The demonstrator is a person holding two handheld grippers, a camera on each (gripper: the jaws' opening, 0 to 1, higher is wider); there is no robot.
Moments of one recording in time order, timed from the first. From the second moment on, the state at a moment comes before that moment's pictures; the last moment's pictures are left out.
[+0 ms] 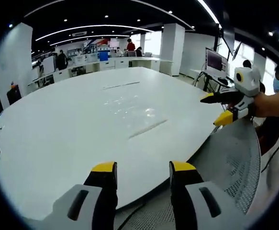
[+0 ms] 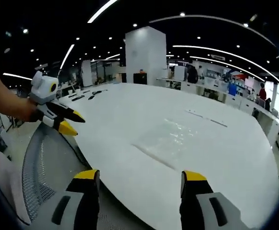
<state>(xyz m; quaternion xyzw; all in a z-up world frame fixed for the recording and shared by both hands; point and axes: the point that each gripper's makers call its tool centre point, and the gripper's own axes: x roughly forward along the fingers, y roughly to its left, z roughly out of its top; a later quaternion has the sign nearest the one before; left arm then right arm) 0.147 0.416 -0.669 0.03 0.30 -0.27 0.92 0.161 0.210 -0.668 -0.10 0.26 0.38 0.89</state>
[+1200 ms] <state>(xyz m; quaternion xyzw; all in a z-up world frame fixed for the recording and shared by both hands) 0.160 0.413 -0.666 -0.04 0.25 -0.26 0.93 0.161 0.205 -0.679 -0.09 0.30 0.35 0.88</state>
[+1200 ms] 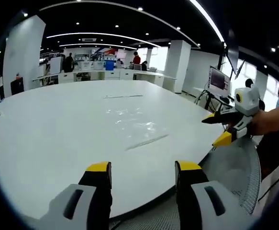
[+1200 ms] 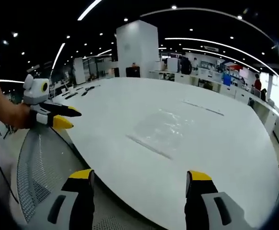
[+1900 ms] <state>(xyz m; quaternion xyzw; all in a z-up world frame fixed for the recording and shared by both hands) 0.159 0.408 -0.668 -0.05 0.25 -0.27 0.93 0.165 0.199 -0.686 -0.08 0.31 0.34 0.89</state>
